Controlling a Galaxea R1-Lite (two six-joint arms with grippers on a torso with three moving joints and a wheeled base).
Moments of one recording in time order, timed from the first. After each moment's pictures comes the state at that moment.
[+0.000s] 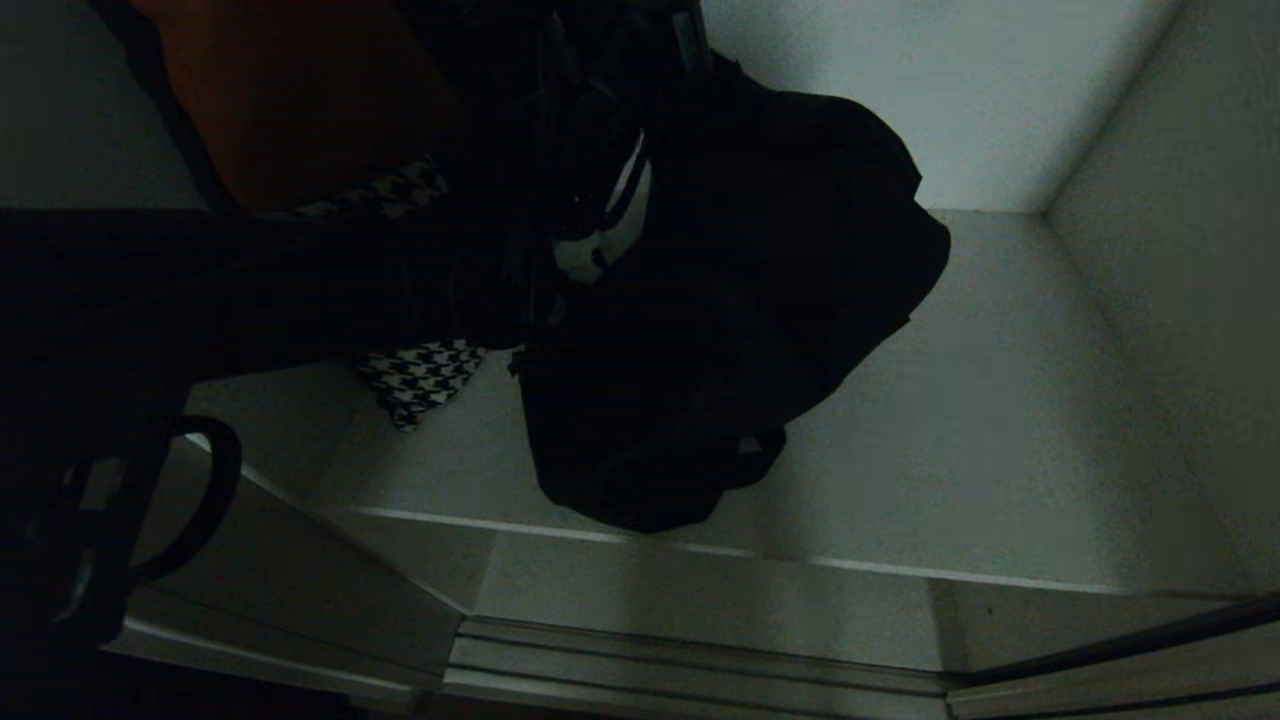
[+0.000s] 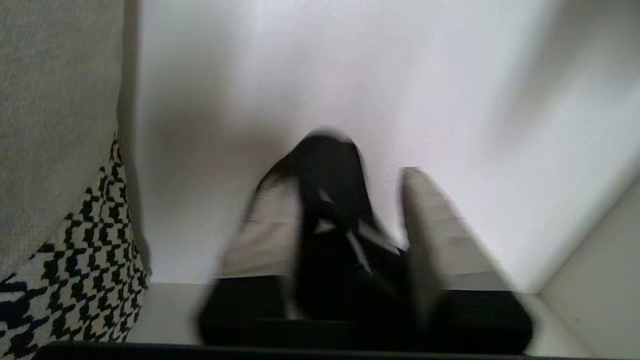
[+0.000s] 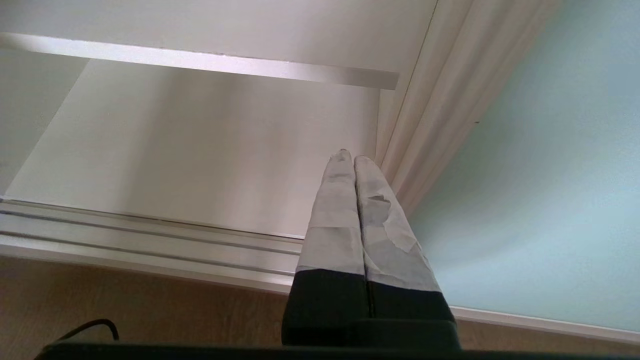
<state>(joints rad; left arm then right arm) -0.65 2.10 -1.95 -0.83 0.25 0.05 0.00 0.00 0.00 0.00 -0.01 0.03</state>
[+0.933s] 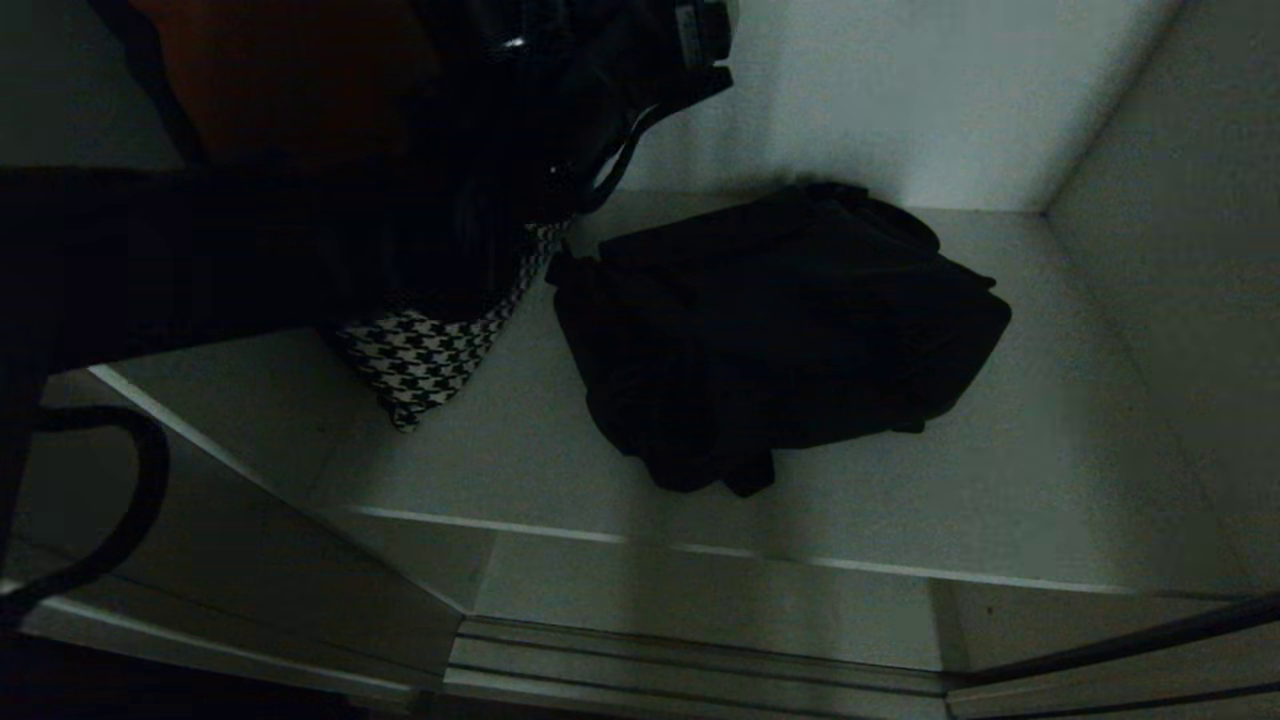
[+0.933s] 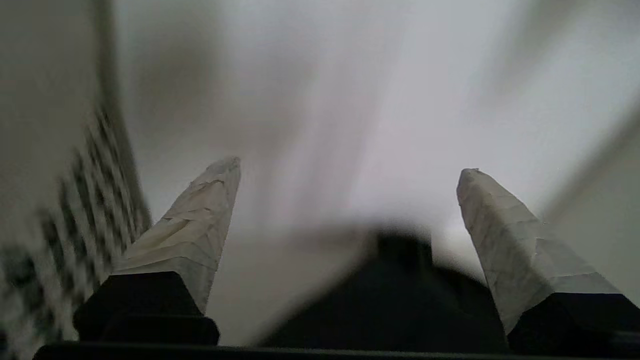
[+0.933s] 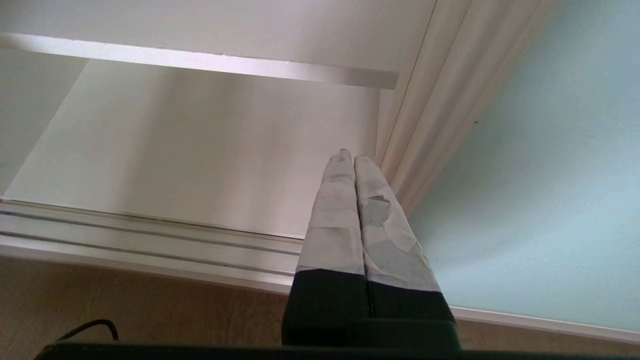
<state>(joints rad) -0.67 2.02 -1.94 -0.56 0.24 0.03 -0.01 0.00 0.00 0.00 -0.01 0.03</state>
